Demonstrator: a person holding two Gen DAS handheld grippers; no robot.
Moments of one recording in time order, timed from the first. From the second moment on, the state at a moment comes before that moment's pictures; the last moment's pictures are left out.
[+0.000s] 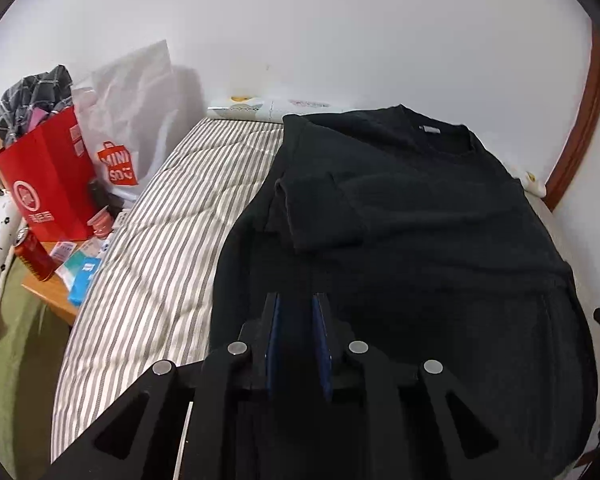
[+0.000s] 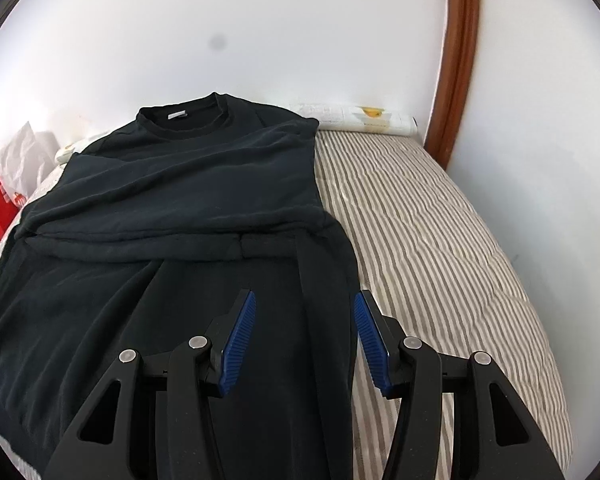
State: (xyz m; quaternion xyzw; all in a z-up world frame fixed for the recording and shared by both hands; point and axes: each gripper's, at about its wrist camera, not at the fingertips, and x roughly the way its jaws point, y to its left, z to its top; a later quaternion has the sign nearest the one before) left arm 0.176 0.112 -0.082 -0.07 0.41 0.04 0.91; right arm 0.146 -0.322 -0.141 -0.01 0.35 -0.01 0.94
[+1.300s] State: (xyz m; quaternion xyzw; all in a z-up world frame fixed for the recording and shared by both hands) left arm 0.048 0.139 -0.132 -0.12 0.43 0.03 0.90; right arm 0.062 -0.354 -0.191 0.05 0.39 -0.01 0.92
